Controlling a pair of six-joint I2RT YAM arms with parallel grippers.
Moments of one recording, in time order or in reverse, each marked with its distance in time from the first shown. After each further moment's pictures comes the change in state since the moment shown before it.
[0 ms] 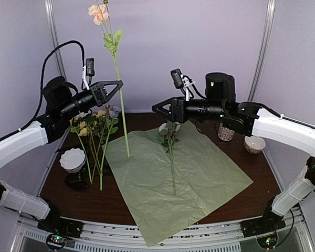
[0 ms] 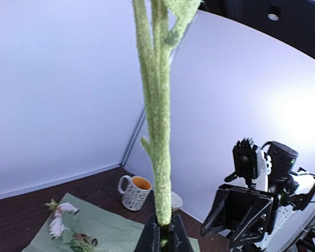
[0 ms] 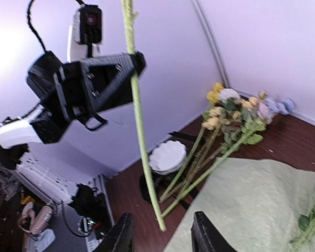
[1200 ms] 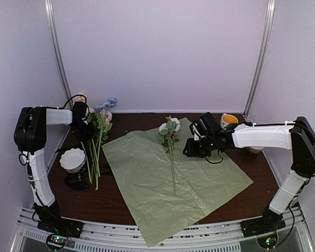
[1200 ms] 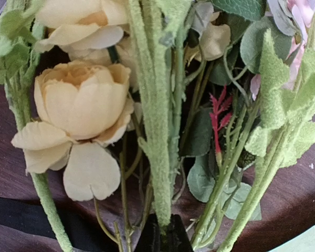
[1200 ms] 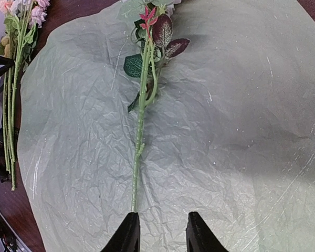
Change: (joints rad) left arm 0.430 0.797 0.370 -0.815 -0.457 0.028; right arm -0.140 0.187 -0.249 -0.269 0.328 0.234
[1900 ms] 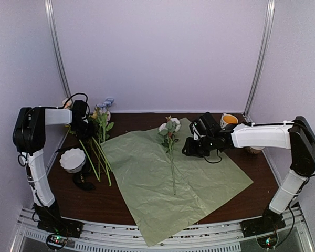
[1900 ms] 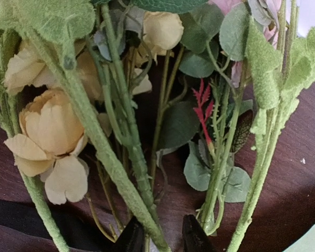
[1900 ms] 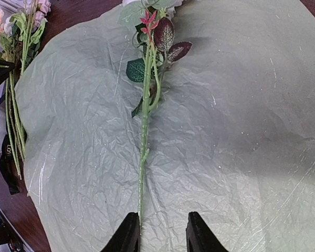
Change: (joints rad) left arm -0.012 -0.031 -0.018 0.021 0.006 0.010; right arm 0.000 0.009 0.005 0.017 -0.005 0.035
